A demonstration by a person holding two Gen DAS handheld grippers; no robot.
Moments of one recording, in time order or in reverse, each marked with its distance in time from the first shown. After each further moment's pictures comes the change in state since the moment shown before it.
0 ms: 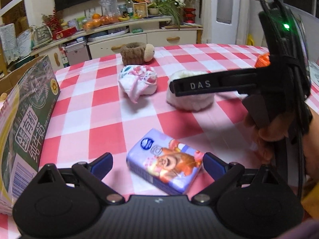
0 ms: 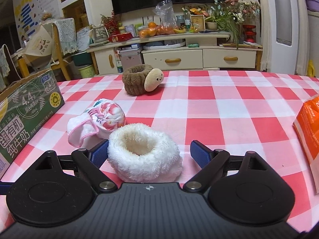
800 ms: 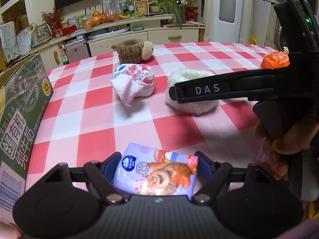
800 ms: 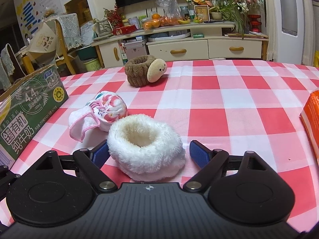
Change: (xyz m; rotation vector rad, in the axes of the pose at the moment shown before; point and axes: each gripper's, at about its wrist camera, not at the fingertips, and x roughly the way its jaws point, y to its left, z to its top) left arm 0.026 -0.007 0.009 -0.004 0.014 0.004; right arm 0.002 -0.012 -0.001 0.023 0.052 0.053
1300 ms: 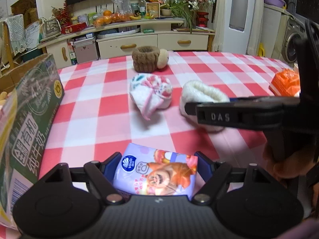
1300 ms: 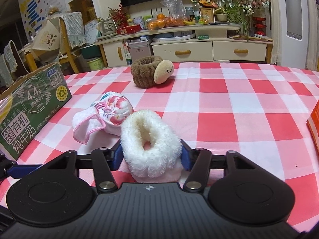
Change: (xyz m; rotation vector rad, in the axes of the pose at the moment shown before) left arm -0.006 0.024 0.016 -0.067 -0.018 0.016; right arm 0.006 0.005 0.003 -0.028 -0.002 0.015
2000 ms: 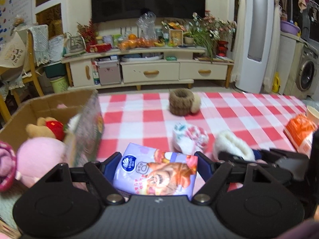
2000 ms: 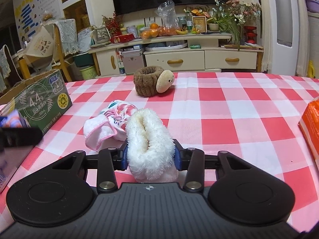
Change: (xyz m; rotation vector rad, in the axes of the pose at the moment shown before) left arm -0.047 0.055 0.040 -0.077 -0.148 0.088; right arm -0.012 0.022 -0.003 0.001 -0.061 -0.066
